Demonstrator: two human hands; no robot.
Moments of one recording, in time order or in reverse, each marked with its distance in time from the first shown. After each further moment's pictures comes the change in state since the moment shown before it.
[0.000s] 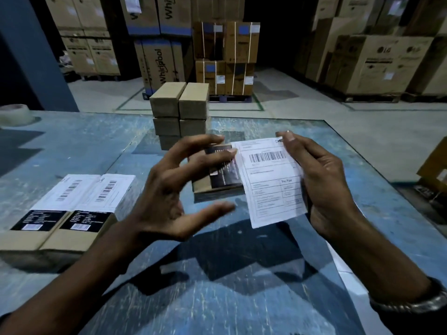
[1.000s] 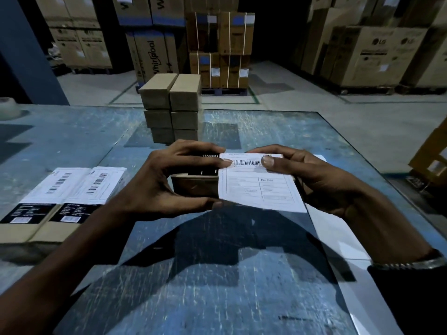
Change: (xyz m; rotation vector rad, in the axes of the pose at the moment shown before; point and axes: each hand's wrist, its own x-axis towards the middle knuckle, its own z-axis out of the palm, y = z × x) left_hand -0.001 -0.024 -0.005 -0.219 -0.208 -0.052; right_hand 0.019 -0.008 -0.037 -0.208 -0.553 0.340
